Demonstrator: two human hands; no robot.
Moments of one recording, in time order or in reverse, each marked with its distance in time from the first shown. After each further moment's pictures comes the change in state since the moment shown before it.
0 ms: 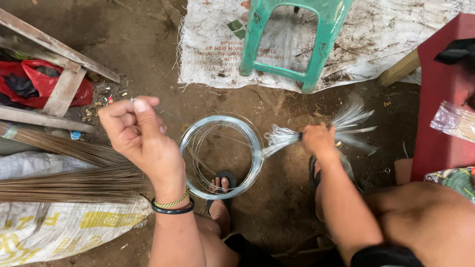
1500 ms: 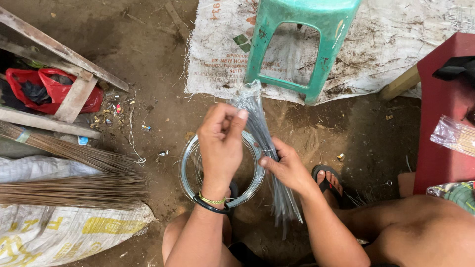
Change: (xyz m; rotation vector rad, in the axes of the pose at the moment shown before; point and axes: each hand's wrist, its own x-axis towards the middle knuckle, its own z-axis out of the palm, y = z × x) left_hand -0.036 -0.006 0.063 0.109 -0.403 -0.180; right_hand -0.113 -0.098 -0.083 1.373 0.157 -0.650
